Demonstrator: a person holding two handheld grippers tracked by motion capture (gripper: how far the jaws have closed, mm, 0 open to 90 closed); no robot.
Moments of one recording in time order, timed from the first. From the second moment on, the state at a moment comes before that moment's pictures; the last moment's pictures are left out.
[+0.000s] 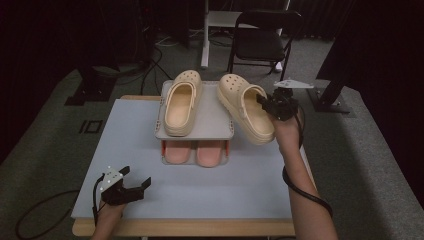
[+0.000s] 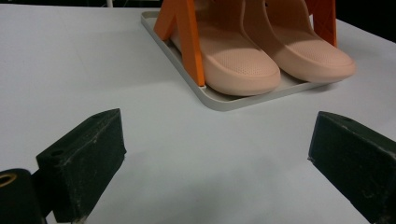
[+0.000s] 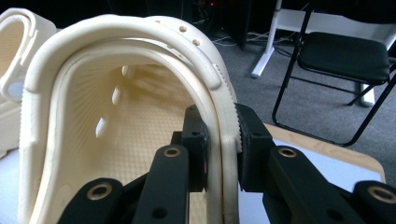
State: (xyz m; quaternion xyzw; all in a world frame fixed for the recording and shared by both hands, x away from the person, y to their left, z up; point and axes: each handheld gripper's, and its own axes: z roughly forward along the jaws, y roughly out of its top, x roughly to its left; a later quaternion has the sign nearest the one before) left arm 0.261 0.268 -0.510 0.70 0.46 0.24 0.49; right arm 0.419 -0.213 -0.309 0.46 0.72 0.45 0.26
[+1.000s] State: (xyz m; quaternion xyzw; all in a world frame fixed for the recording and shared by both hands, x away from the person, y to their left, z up) left arm 0.260 0.270 -0.509 0.70 0.46 0.24 0.49; right arm 0.447 -0.156 -0.304 0.49 0.71 0.44 0.27
